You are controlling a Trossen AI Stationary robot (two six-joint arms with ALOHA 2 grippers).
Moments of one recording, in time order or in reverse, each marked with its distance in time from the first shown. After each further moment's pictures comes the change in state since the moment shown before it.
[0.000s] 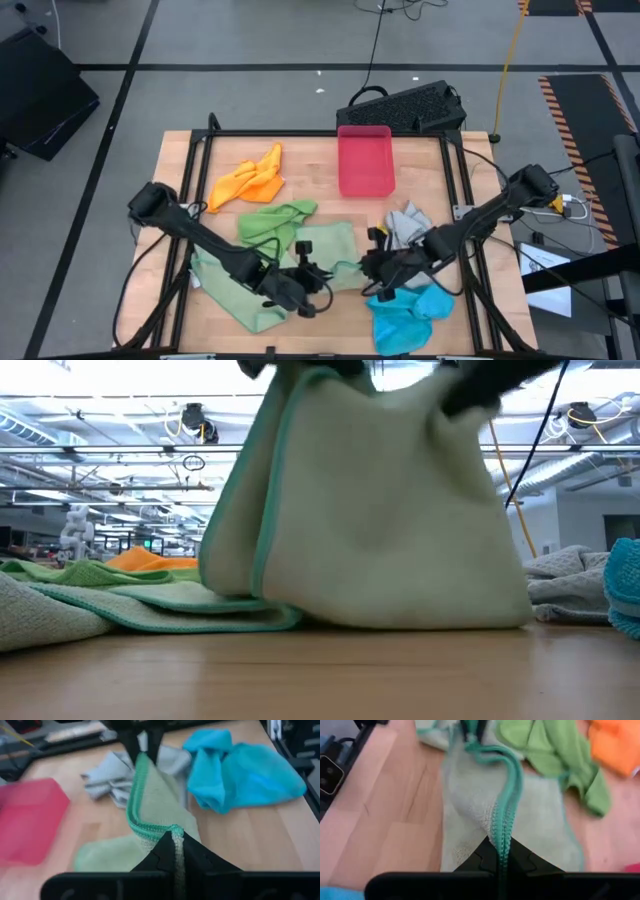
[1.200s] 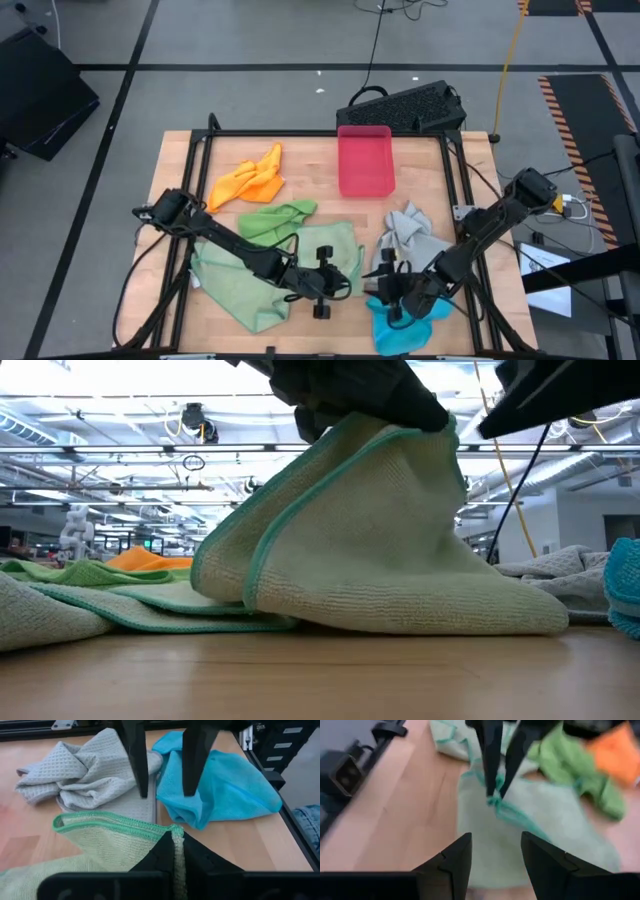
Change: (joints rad) left arm 0.086 0.138 0.000 0.241 0.244 -0.002; right arm 0.219 0.063 -0.176 0.337 0.276 0.036
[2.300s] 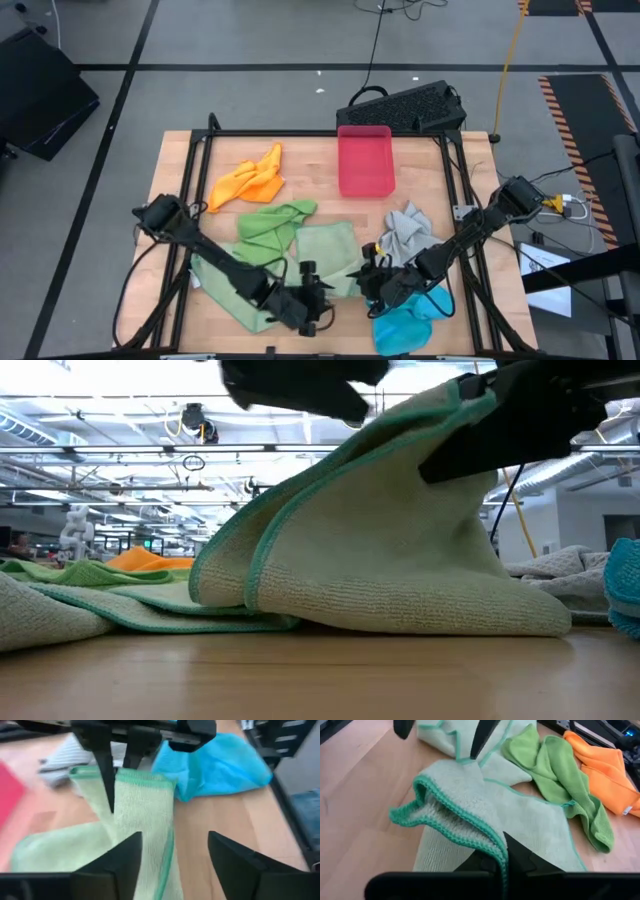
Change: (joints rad) left arm -0.169 -0.026 0.000 -0.145 -0.252 -0.098; right arm -0.133 0.117 0.000 0.177 -0.063 -0.246
